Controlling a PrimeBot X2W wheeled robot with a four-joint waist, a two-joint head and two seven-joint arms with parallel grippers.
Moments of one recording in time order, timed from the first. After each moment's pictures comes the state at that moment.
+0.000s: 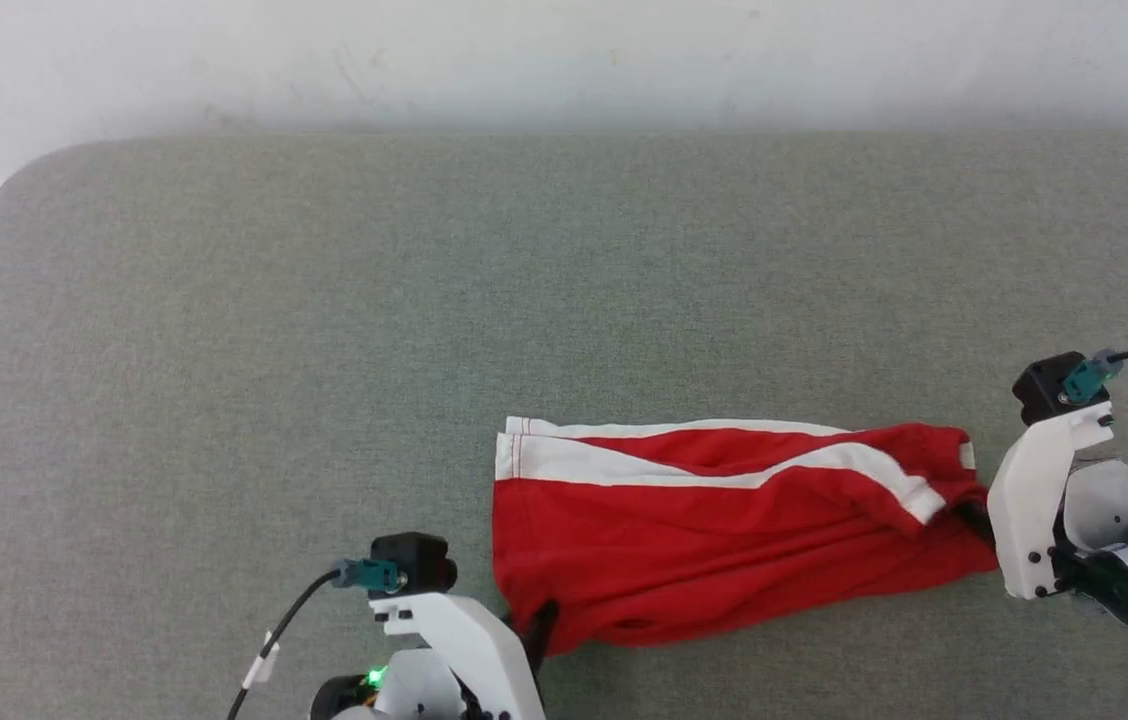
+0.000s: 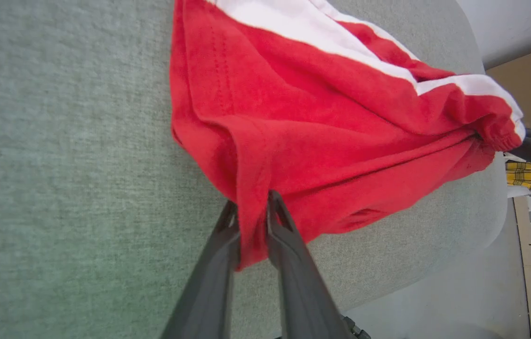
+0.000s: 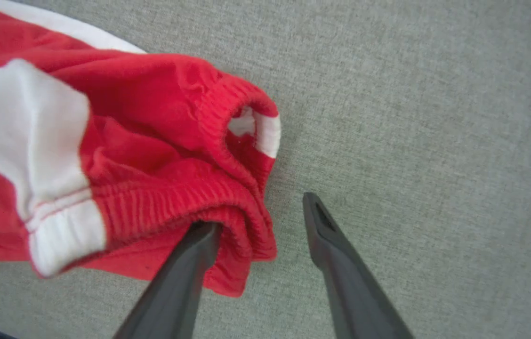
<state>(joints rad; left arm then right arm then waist) -0.05 0.08 -0.37 0.14 -0.64 0.13 0.43 -0.39 -0.44 0.27 0.43 0.46 0.13 0.70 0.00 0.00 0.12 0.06</state>
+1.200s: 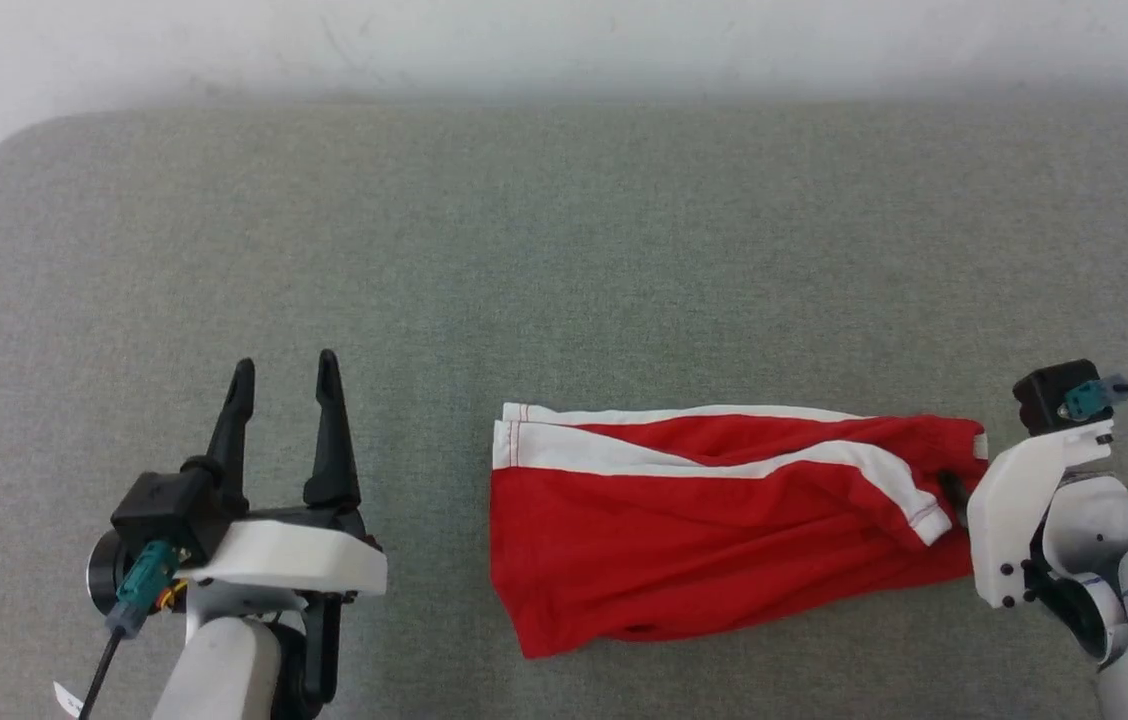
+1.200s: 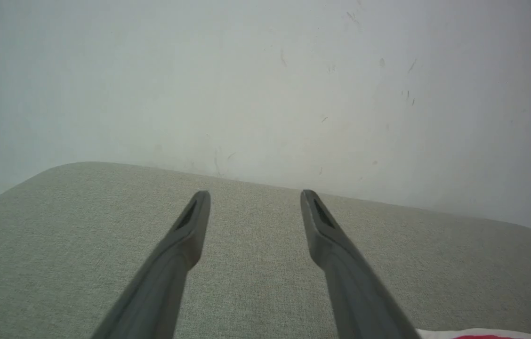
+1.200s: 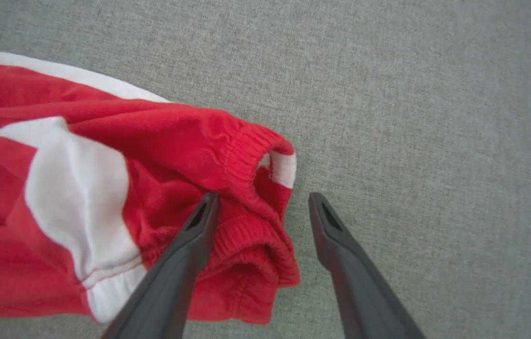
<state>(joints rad) -0.14 0.16 -0.15 0.07 -0.35 0.15 -0.26 -0.24 -0.25 0.03 0.22 0.17 0.13 0.62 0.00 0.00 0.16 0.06</state>
